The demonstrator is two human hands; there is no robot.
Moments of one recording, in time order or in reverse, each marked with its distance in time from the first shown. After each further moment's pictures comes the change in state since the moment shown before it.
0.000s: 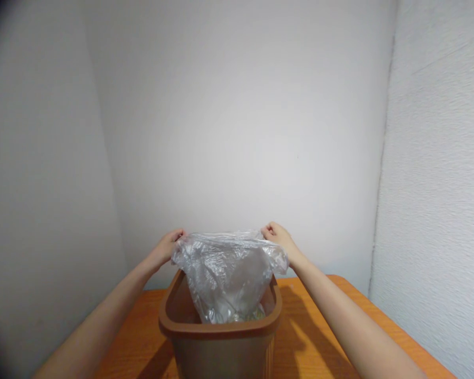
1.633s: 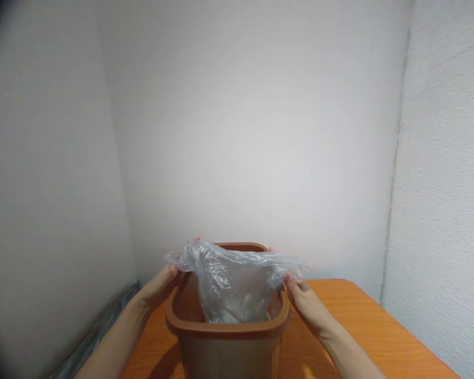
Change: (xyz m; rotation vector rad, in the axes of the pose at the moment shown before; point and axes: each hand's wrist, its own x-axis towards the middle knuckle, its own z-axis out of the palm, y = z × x) left_hand -0.077 -0.006 0.012 -0.706 -0.303 -0.014; right_hand -0.108 0.042 0.003 0.543 -0.239 0.117
